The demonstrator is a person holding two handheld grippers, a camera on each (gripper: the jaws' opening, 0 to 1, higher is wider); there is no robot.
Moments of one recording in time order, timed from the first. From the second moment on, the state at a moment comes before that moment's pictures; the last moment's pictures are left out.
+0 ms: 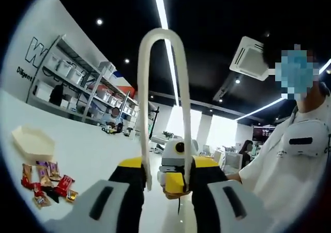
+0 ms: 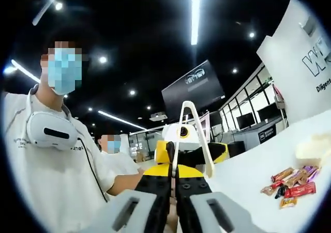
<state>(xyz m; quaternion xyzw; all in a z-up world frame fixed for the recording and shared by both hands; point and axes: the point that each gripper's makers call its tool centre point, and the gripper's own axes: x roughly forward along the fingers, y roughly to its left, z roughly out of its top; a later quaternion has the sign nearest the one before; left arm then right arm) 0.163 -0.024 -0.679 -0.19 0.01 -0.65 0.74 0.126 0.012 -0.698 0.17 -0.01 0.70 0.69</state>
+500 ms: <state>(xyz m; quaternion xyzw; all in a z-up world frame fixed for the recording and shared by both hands) 0.160 -0.022 -0.681 -0.18 0.04 -0.65 0.74 0.129 0.013 -0.703 0.13 -0.01 0.70 0.70</state>
